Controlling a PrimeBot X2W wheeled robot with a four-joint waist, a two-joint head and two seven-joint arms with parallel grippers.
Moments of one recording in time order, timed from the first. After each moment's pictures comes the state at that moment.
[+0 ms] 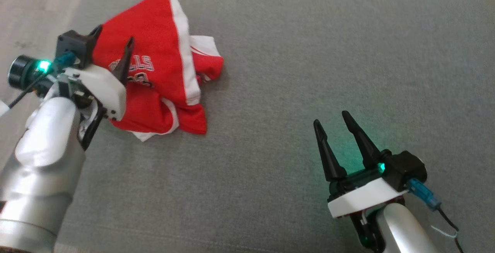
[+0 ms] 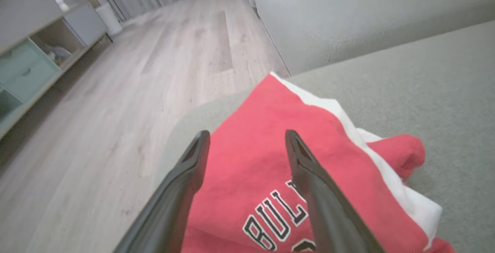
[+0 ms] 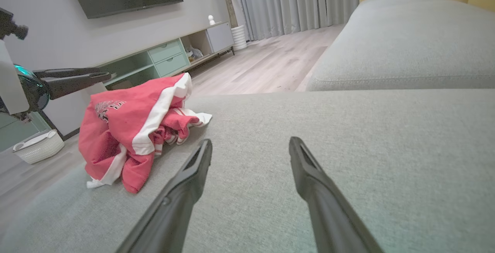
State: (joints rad) left arm -0.77 0.34 -0.41 0.68 -0.25 -0.13 0.06; right arm -0.12 -0.05 0.30 0.23 0.19 0.13 -0.25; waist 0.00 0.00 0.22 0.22
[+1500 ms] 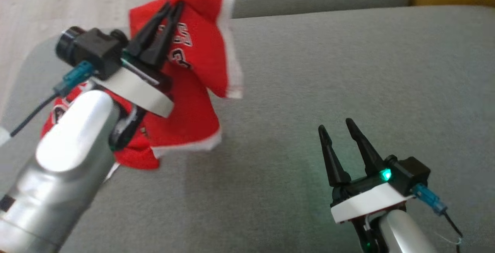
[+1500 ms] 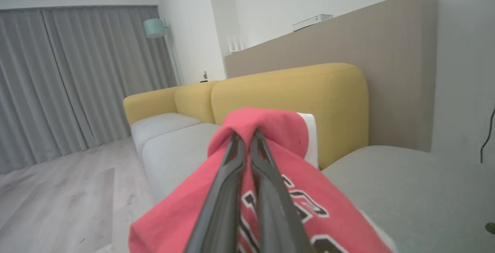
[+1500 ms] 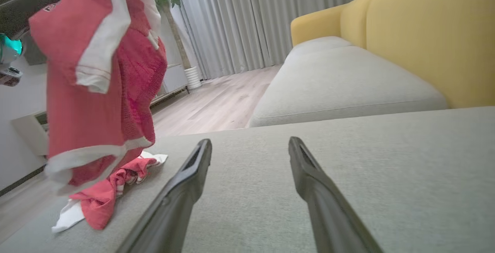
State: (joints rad) left arm -0.80 0.42 -0.72 0.34 -0.59 -0.10 -0.16; right arm -0.09 -0.05 0.29 0.24 0.27 0.13 -0.25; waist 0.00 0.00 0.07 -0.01
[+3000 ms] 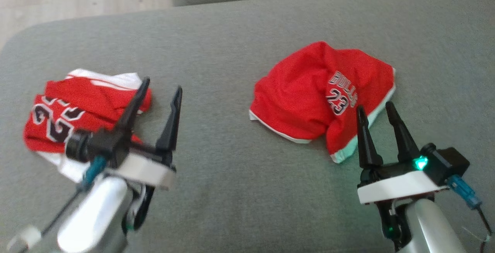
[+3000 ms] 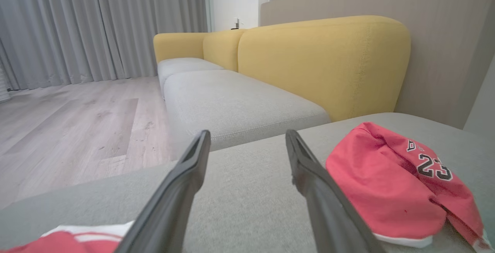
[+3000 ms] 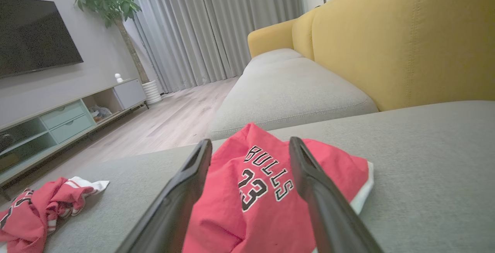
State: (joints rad) left arm -0.44 0.40 -0.66 0.26 -0.56 0.10 -0.25; right arm -0.11 -0.05 0.15 0.20 0.27 0.13 -0.26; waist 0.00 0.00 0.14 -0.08
